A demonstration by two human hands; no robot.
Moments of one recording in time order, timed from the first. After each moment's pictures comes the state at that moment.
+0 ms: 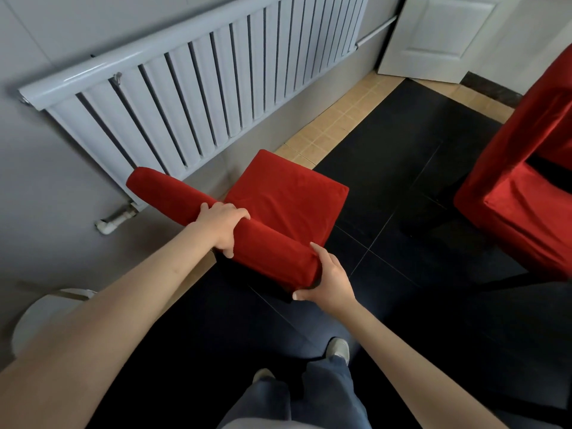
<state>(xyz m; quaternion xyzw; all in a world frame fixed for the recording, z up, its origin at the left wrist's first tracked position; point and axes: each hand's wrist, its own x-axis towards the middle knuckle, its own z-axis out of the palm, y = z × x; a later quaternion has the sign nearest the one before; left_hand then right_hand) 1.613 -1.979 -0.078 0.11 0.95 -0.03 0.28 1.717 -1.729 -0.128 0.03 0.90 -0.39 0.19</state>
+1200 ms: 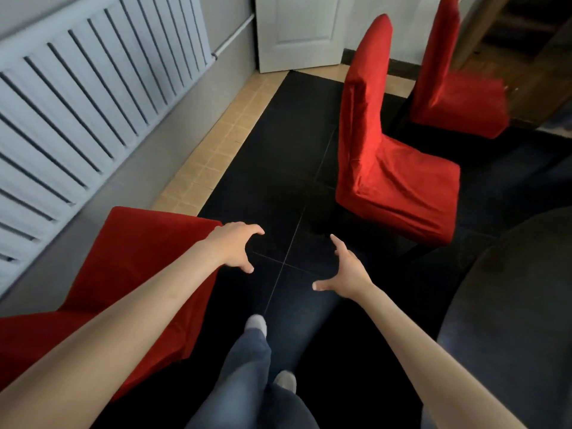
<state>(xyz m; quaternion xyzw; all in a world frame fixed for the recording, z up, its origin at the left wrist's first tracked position) 1.488 -1.521 -0.059 0.26 0.91 0.02 0.31 1.616 -1.286 -0.136 0.20 0.88 -0.40 0.16</state>
